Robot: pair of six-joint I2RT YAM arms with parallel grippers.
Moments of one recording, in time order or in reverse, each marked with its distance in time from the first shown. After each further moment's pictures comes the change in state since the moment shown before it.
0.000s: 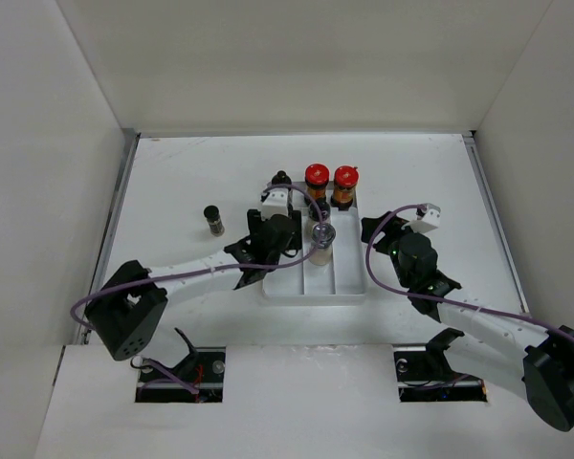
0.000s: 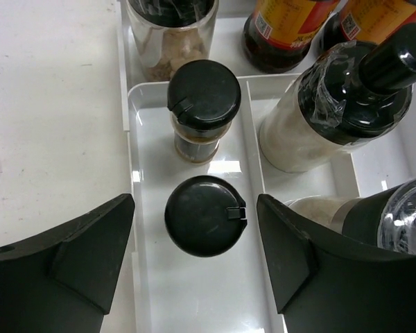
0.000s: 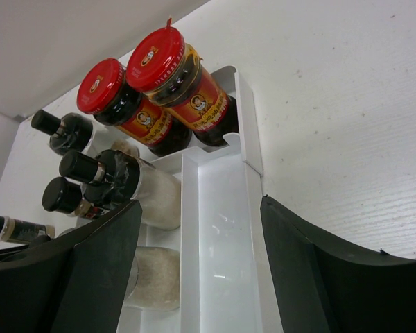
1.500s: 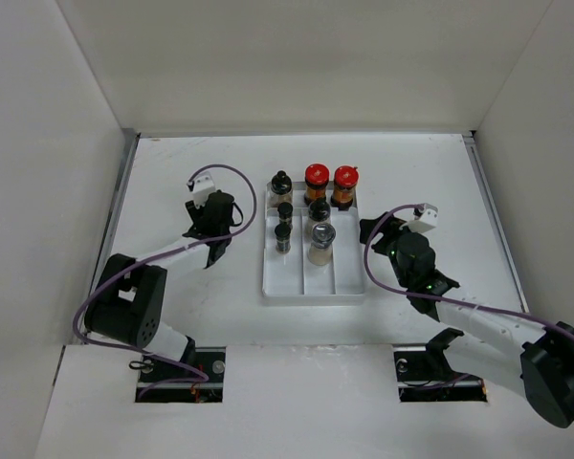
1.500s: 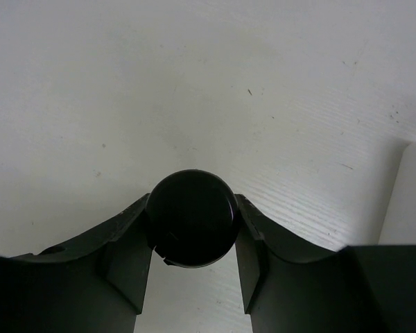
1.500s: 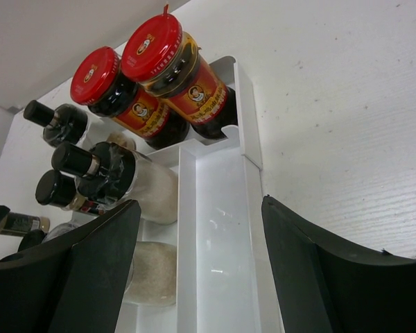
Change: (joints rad) left arm 0.496 0.024 -0.102 0.130 -0.040 0.018; right arm 0.003 0.022 0.000 0.001 -0.014 0.000
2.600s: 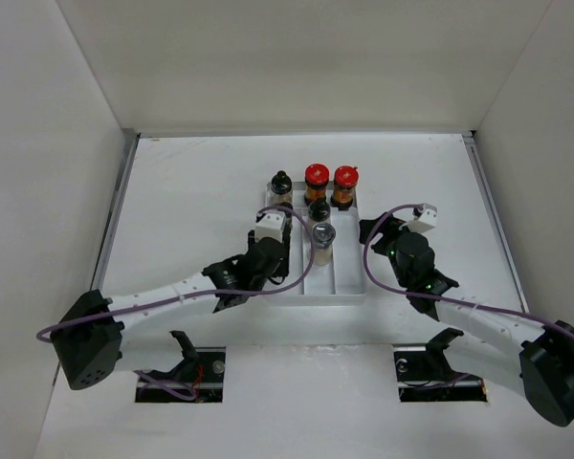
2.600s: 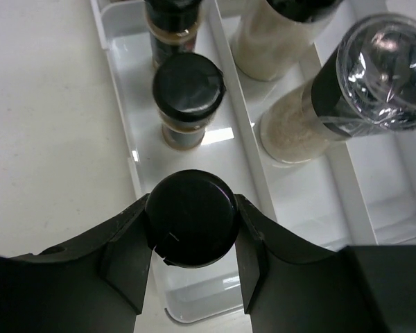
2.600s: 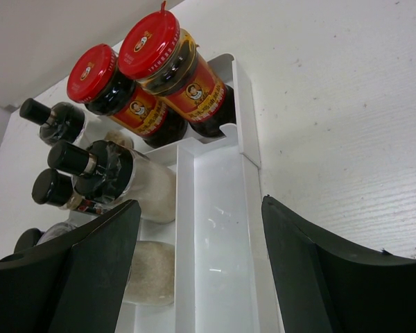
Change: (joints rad) left arm -0.596 -0.310 -0.027 -0.334 0.112 -0.050; right arm 0.000 0.008 0.000 0.001 0.000 0.000
